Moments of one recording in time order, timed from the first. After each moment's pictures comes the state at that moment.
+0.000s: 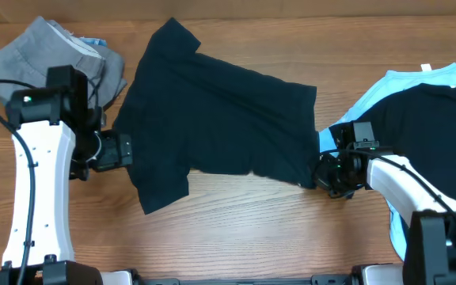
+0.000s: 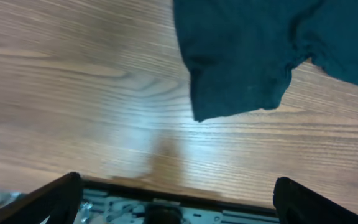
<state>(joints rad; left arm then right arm) 0.12 1.52 1.46 -1.53 0.02 -0.12 0.05 1.55 0.76 -0.67 -0.28 0.62</state>
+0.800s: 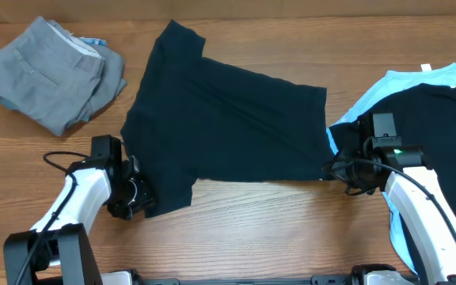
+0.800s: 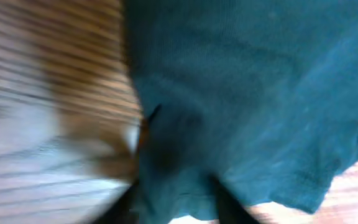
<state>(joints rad) 0.12 1.51 0.70 -0.78 0.26 -0.26 0.05 1.32 0.89 -0.91 -0.07 0.62</state>
